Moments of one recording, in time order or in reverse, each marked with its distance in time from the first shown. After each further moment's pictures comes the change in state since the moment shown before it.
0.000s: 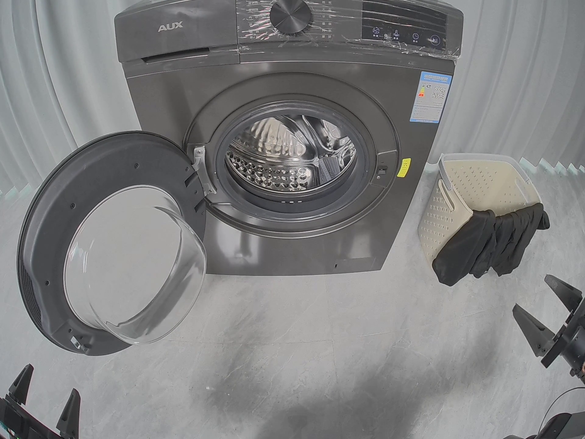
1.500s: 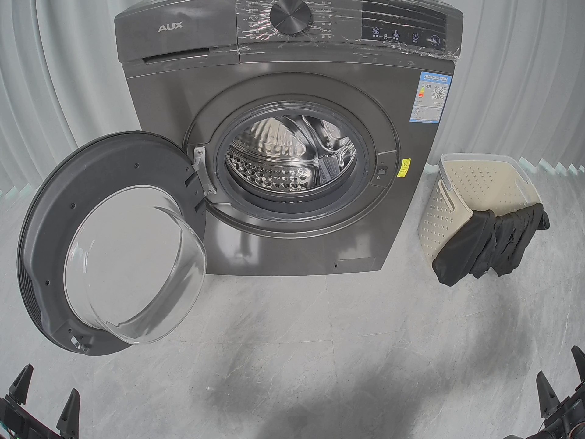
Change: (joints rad) left arm 0.002 0.000 0.000 0.002 0.003 0.002; right arm -0.341 -0.827 0.008 0.844 0.052 -0.018
